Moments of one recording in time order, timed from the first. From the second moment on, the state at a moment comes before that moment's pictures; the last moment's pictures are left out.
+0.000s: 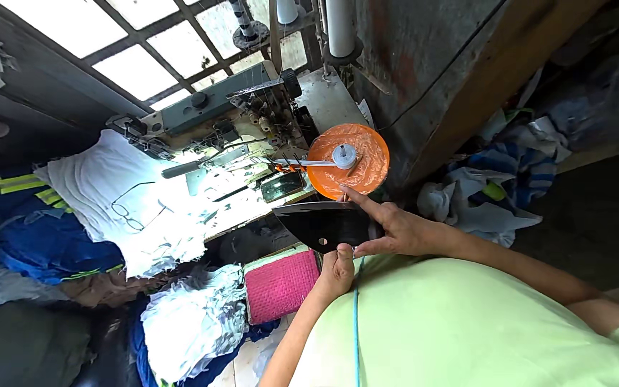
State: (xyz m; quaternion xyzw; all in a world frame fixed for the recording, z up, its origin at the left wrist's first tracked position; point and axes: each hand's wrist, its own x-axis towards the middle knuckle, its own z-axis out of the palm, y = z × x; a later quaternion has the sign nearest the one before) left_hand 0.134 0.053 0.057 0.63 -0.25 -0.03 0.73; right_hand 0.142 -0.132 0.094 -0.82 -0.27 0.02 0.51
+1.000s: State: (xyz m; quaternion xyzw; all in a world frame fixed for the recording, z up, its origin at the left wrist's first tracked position) left_hand 0.150 0.098 0.055 0.57 -0.03 0.02 0.82; right_hand 0.191 -0.059 0.079 -0.82 -0.31 0.11 0.47
